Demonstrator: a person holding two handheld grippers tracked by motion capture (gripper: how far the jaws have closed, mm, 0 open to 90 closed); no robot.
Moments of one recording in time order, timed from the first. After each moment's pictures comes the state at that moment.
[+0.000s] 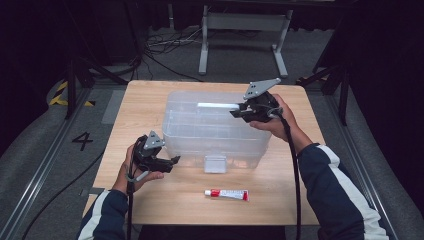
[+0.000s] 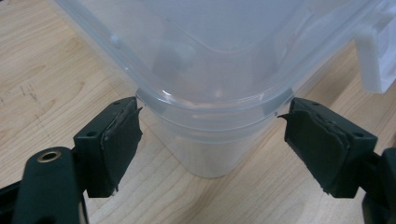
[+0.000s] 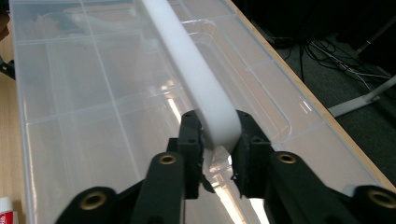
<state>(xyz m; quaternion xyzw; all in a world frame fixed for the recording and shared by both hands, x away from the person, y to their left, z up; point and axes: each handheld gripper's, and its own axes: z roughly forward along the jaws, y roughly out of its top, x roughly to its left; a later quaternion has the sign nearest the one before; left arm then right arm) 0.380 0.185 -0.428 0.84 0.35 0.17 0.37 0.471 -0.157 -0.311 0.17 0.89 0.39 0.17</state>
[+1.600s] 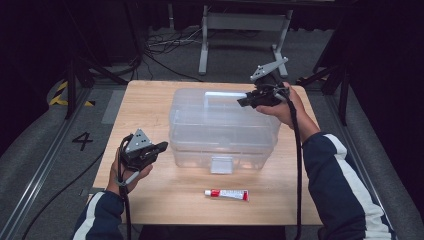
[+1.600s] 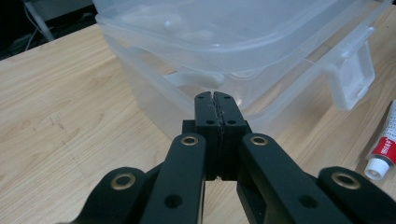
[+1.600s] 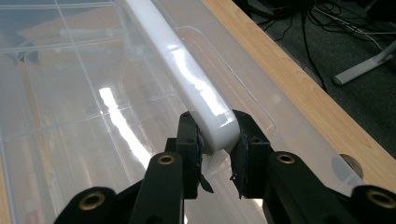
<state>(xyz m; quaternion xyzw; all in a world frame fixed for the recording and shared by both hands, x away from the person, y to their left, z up) 0.366 0.206 -0.406 0.81 0.33 0.19 0.44 0.499 -0.171 -0.281 0.24 0.89 0.36 0.13</state>
